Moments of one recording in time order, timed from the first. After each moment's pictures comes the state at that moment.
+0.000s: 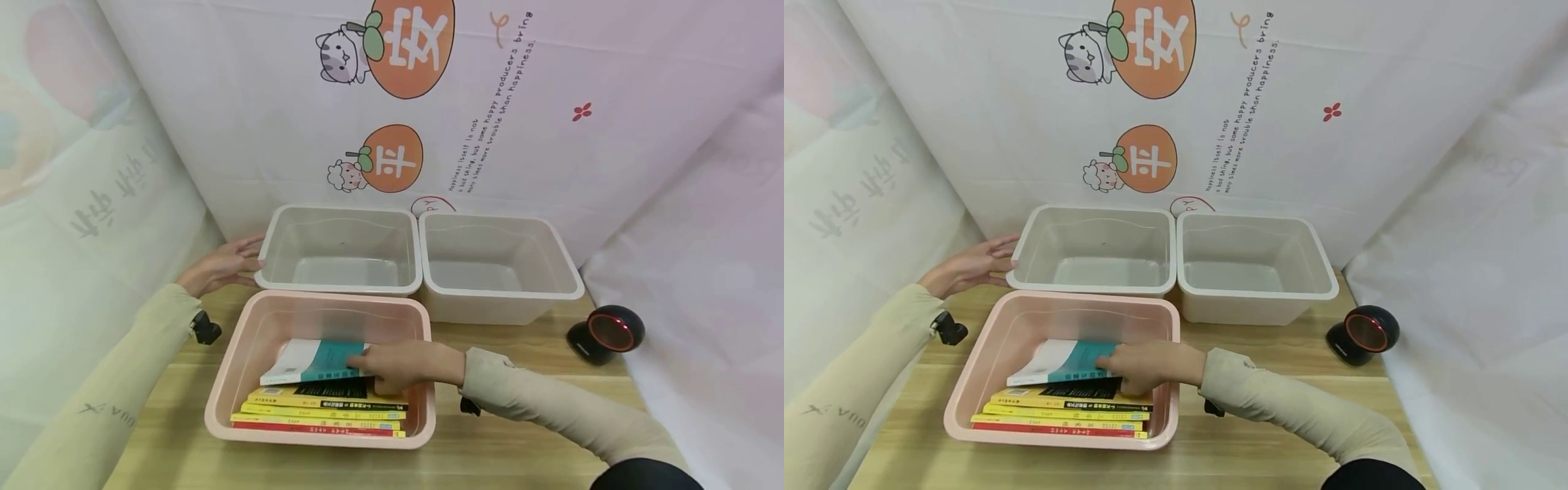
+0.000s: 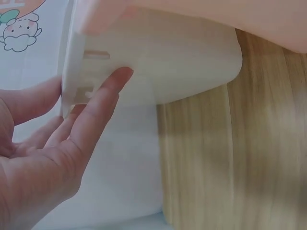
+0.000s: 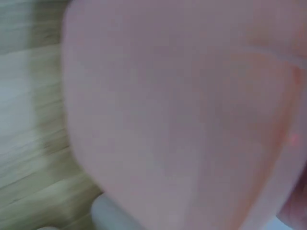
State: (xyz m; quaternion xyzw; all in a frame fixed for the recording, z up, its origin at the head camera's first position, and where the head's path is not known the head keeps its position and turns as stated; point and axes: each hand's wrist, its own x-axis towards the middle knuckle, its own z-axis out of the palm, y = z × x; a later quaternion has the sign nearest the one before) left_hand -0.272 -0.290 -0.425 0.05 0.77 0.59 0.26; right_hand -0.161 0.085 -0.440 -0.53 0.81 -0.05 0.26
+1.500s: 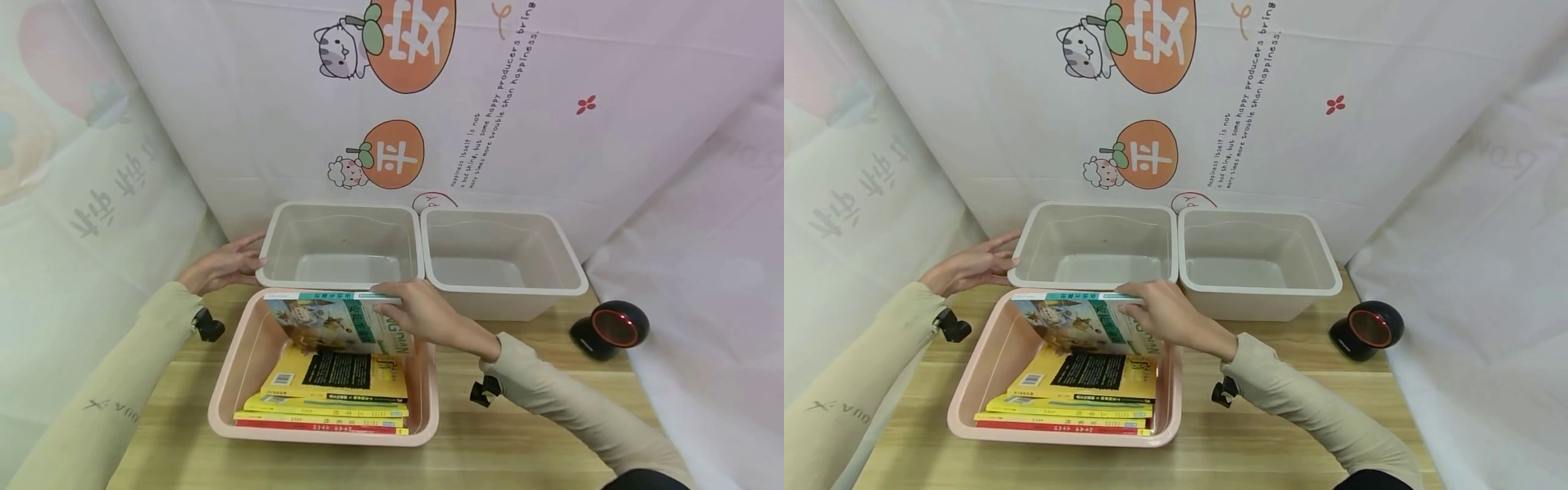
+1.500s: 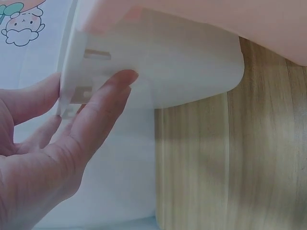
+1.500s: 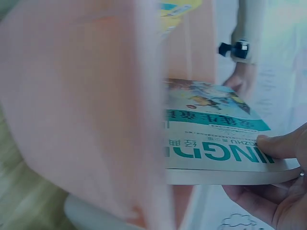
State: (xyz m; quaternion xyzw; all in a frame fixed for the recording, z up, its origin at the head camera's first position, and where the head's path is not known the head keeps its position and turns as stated) left_hand -0.274 -0.293 -0.427 0.03 0.72 0.63 0.30; right_hand -0.180 0.116 -0.390 -0.39 0.87 -0.32 0.01
